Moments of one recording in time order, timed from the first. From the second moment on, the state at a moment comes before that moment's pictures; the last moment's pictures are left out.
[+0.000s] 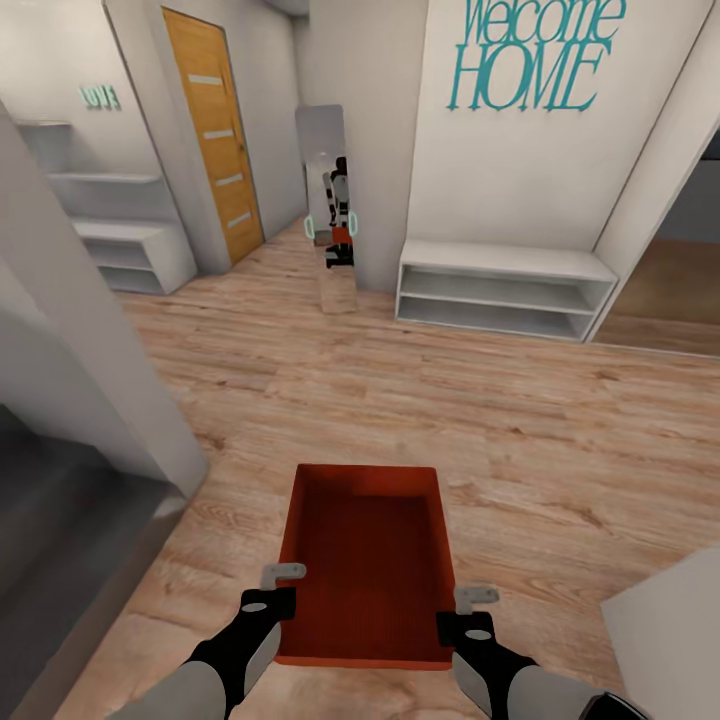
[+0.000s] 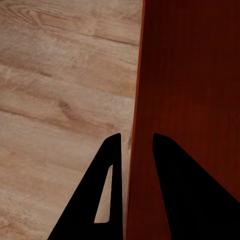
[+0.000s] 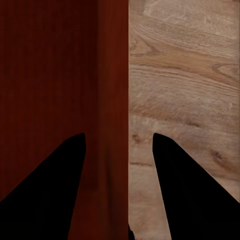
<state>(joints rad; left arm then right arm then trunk) -0.62 -0.15 0.02 -0.27 -0.03 0.07 0.23 -0.67 0.10 0.66 -0.04 -0.61 -0.09 -0.25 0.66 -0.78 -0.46</state>
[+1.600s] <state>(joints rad) -0.62 -0.14 -0.01 -0.29 0.01 0.07 0.24 -0.67 0.09 0.49 -0.07 -0.43 -0.07 -0.26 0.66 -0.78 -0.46</state>
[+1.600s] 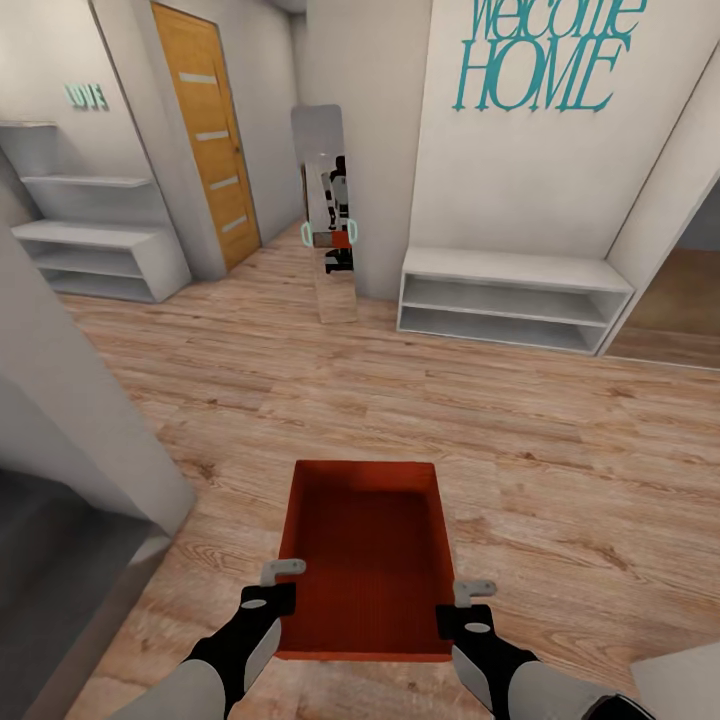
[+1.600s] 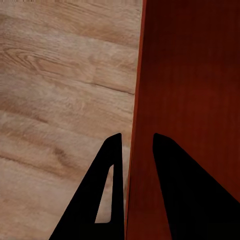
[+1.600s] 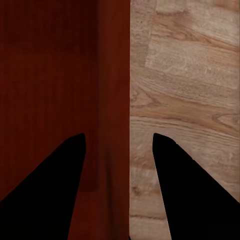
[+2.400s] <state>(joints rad) -0.62 -0.14 0.01 -0.28 0.00 0.07 0.24 -0.67 0.09 0.66 -0.06 -0.61 -0.08 -0.26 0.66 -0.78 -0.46</state>
